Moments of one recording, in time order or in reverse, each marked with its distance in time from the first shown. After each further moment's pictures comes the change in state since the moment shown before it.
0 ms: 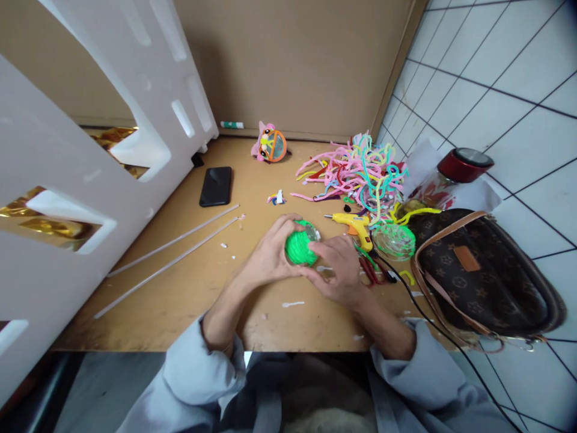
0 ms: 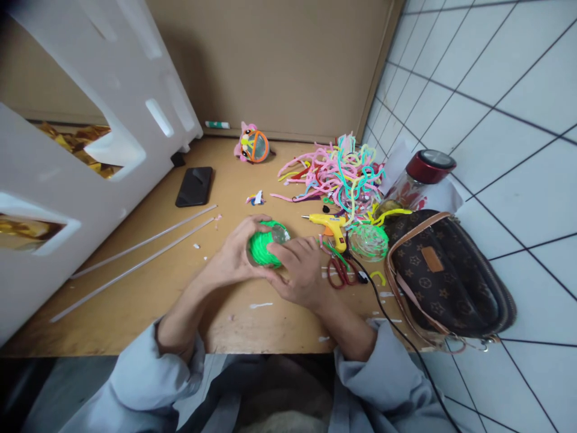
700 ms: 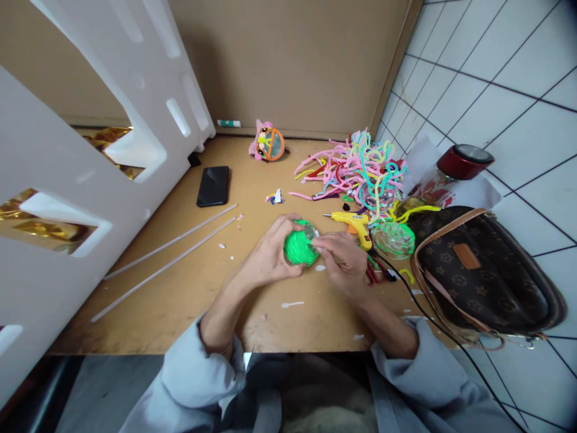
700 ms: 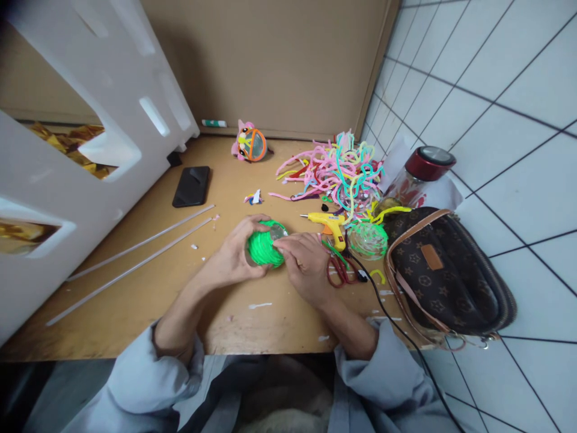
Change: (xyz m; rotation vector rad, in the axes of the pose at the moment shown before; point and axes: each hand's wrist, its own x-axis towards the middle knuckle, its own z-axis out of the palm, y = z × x) left_hand 0.002 0.004 -0.001 0.046 -0.034 -0.017; right_hand -0.002 0.007 0.002 0.173 0.030 0.261
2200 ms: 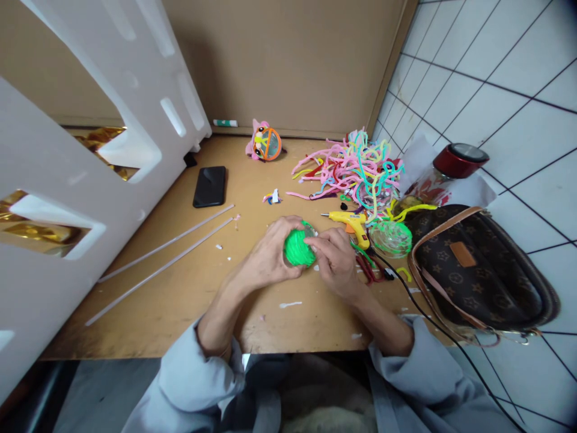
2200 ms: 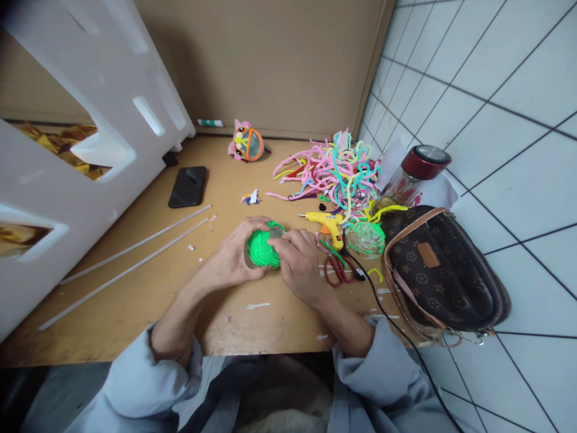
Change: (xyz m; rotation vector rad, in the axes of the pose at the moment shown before) left_hand 0.001 0.001 0.002 0.000 -0.016 0.011; right_hand 0.000 -0.001 0.003 -0.194 -0.087 -0.048
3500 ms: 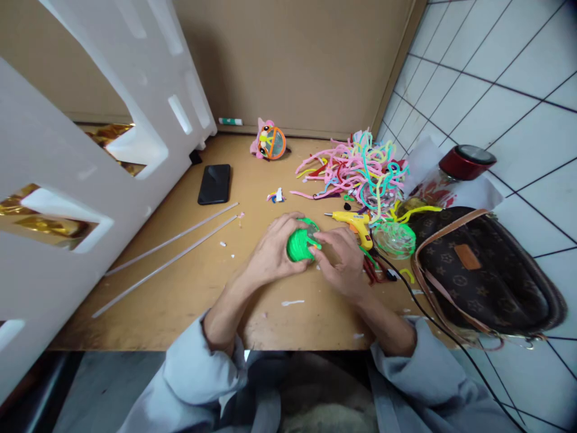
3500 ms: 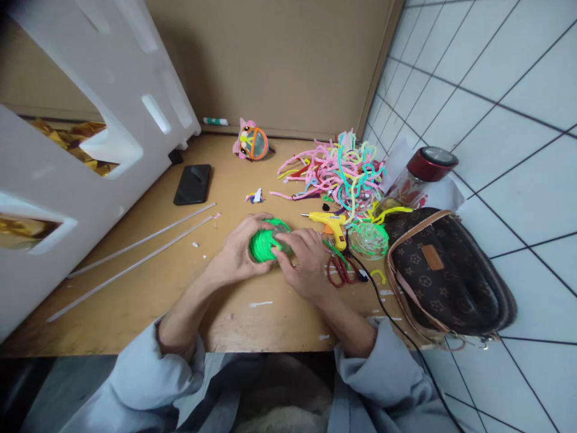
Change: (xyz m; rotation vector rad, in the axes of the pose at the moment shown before) left_hand 0.001 0.000 0.001 0.029 0.050 0.004; right_hand 0.002 0.000 -0.003 0.017 0.068 0.000
